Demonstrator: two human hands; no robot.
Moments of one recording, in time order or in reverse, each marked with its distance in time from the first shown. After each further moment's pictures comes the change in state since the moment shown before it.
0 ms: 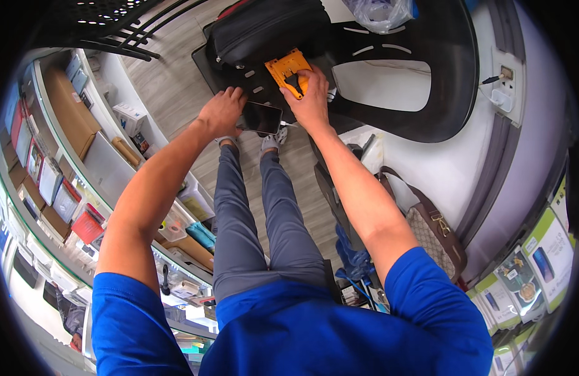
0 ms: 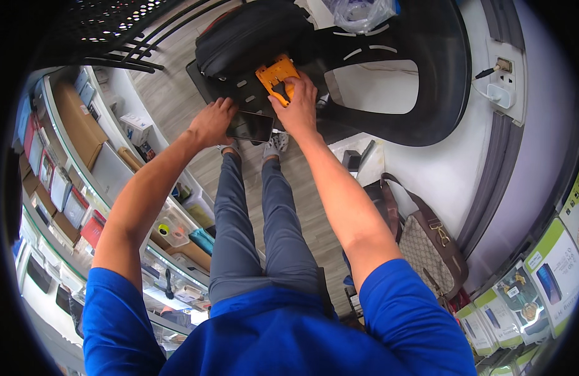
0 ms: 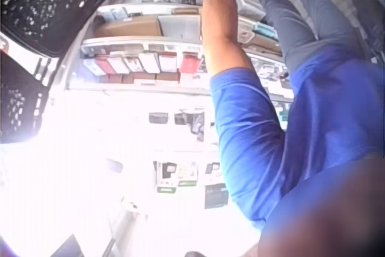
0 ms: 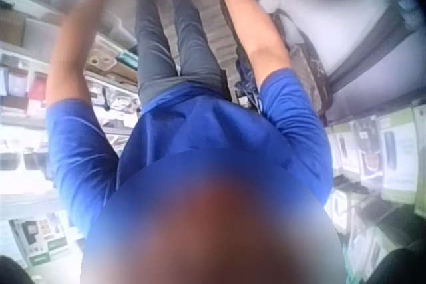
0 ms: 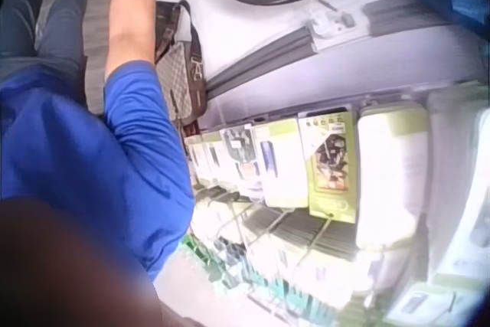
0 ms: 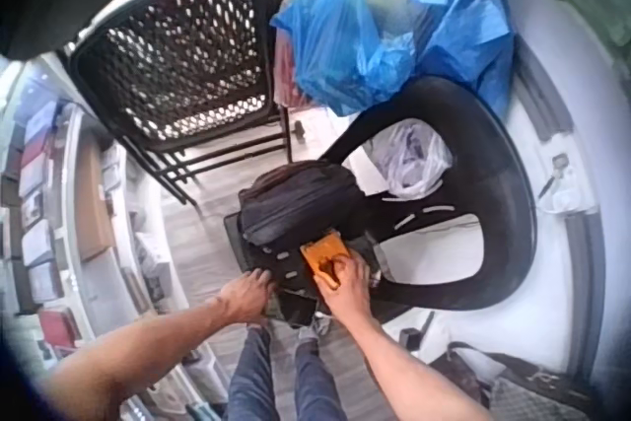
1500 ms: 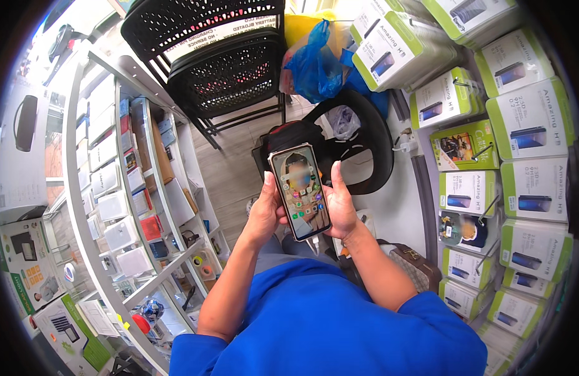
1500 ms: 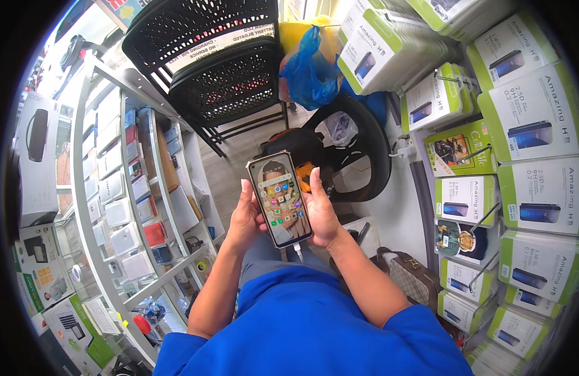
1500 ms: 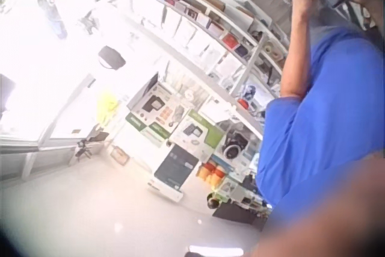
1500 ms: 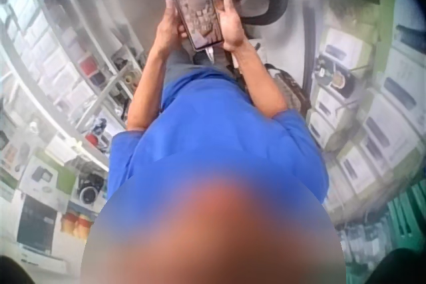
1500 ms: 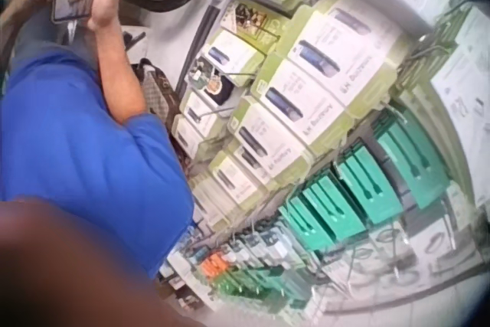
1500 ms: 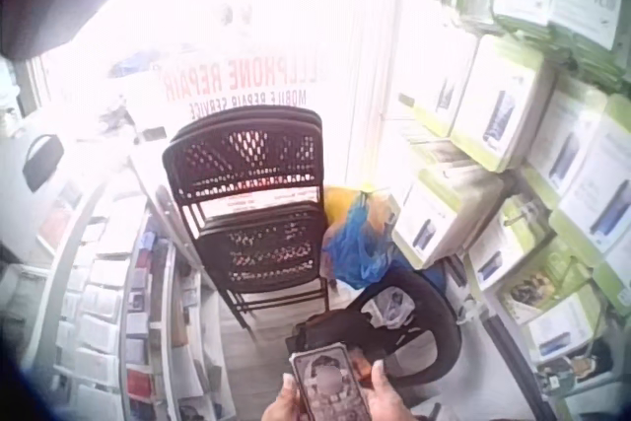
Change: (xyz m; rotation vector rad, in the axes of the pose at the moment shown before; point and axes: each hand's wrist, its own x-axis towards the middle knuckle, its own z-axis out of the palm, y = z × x) left_hand -0.290 0.225 -0.277 -1.977 0.544 0.149; right_hand -0.030 -0.343 -0.335 1.655 -0.904 0.505
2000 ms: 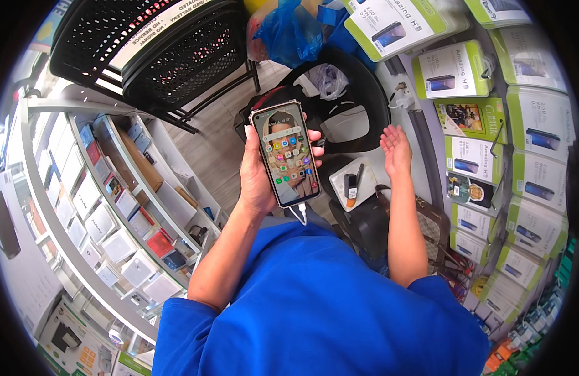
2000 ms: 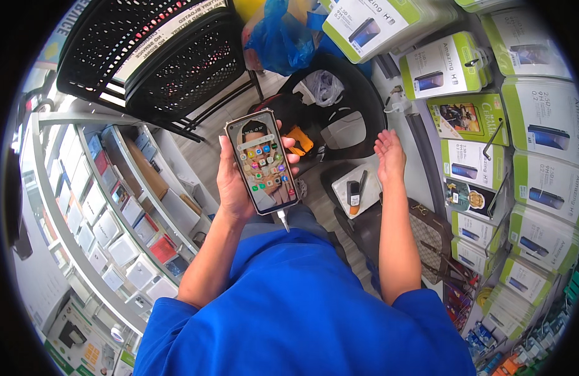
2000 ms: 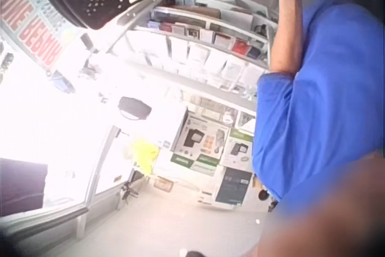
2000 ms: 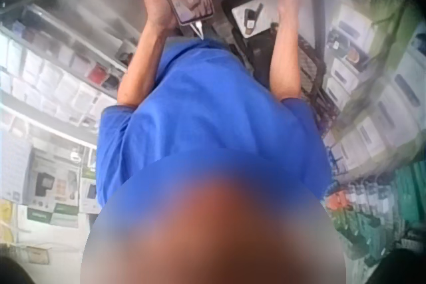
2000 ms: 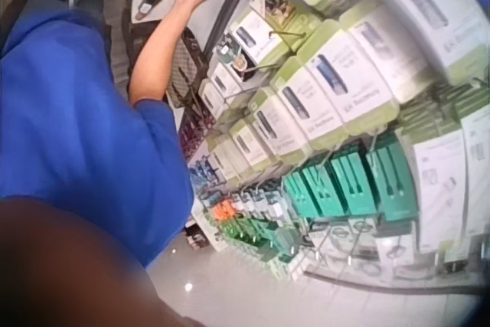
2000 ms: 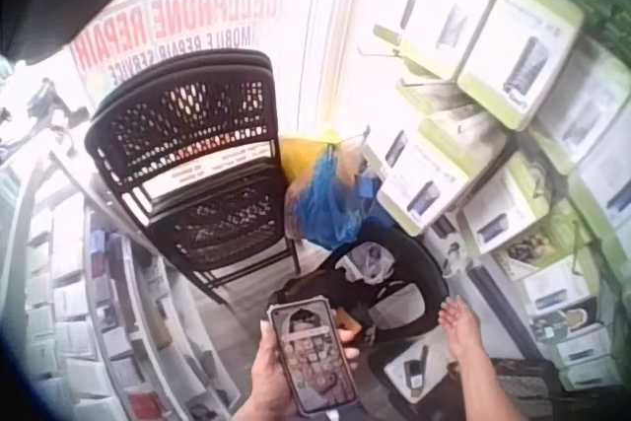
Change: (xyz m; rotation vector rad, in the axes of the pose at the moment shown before) left_hand 0.084 0.052 -0.031 -0.541 -0.215 -0.067; right_hand -0.052 -0.057 -0.198 -0.224 1.295 -0.564
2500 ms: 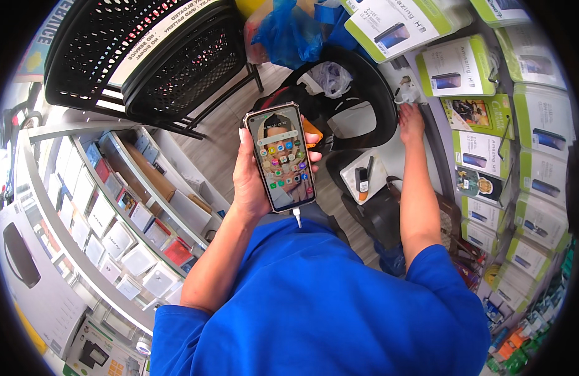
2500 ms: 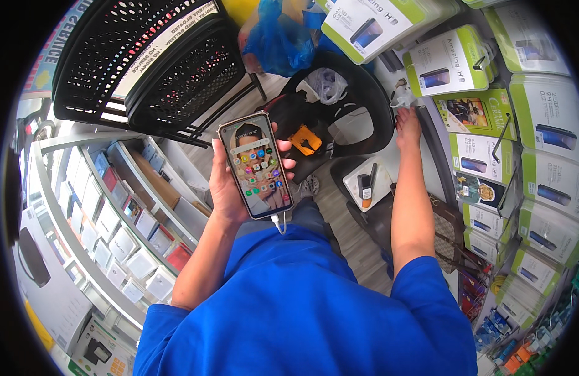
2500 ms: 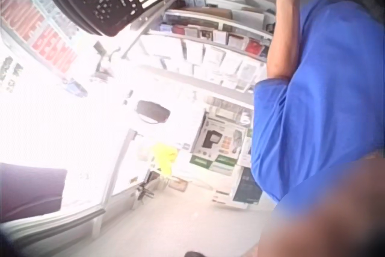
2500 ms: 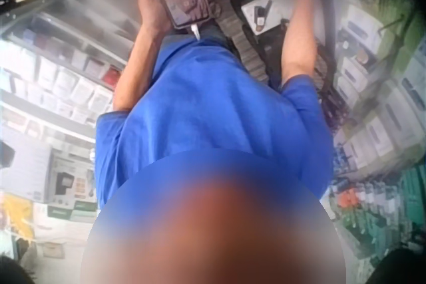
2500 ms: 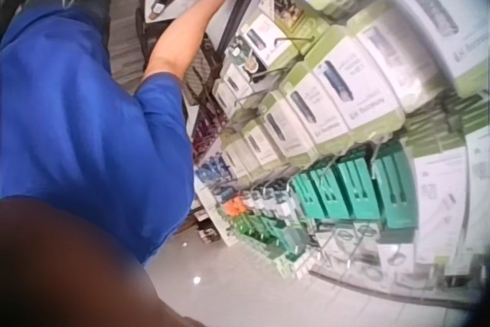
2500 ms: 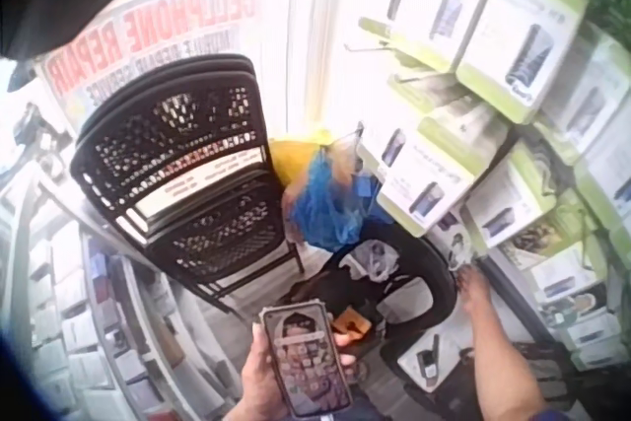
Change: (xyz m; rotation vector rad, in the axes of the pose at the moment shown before) left_hand 0.005 0.047 0.003 0.125 0.013 -0.111; right_hand 0.135 0.002 -0.024 0.083 0.095 0.007
